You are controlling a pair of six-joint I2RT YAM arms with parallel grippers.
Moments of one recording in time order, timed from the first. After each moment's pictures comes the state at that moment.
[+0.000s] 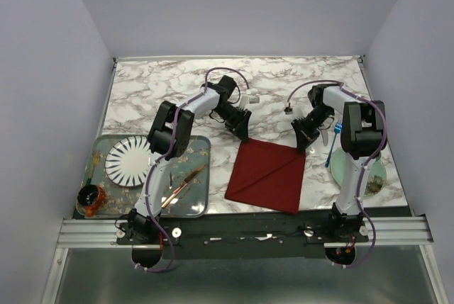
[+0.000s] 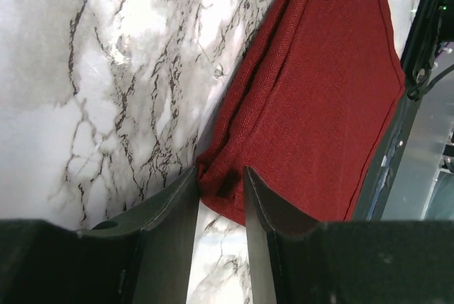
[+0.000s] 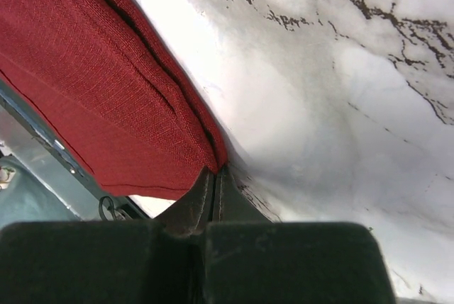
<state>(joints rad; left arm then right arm) -0.49 2.37 1.87 -0.86 0.91 0.28 0.06 2.13 1.49 -1.20 -0.52 -0.64</state>
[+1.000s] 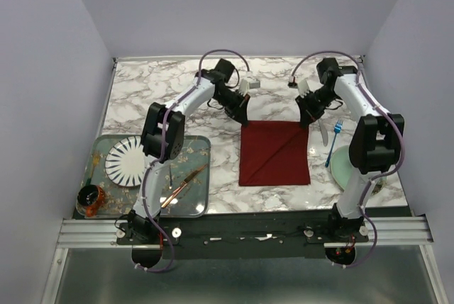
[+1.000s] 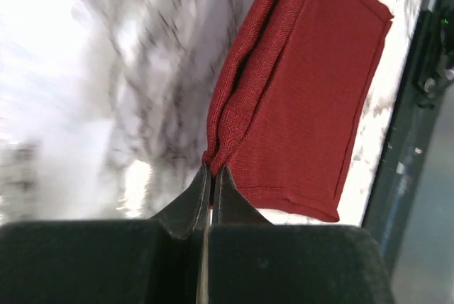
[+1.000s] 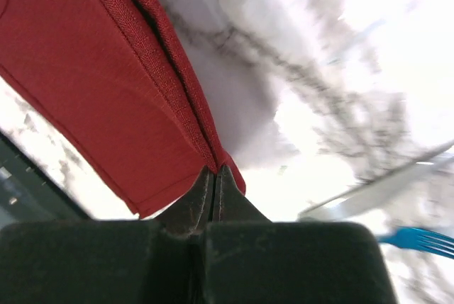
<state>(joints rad) -0.47 2.29 1.93 -0.88 0.87 0.32 0.07 1.93 1.61 -1.17 -0.48 -0.70</state>
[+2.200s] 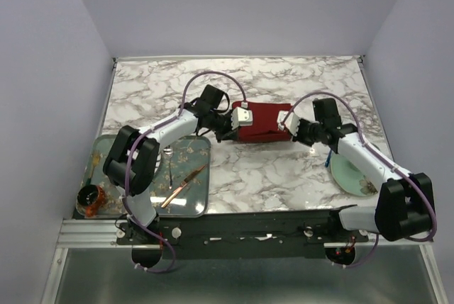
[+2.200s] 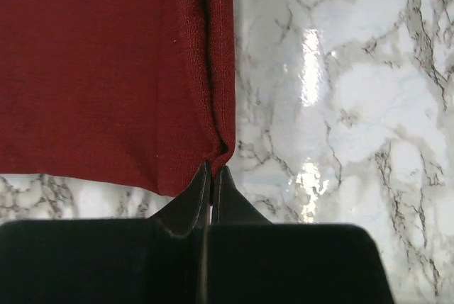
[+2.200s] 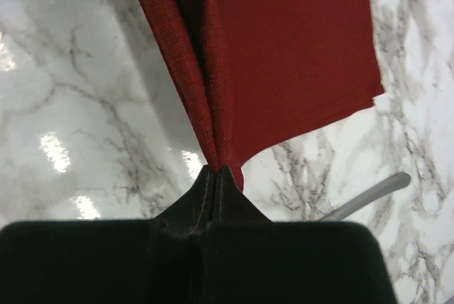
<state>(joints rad) -0.53 1.77 1.23 -0.39 0.72 0.74 0.23 1.32 0.86 -0.42 -0.40 -1.01</state>
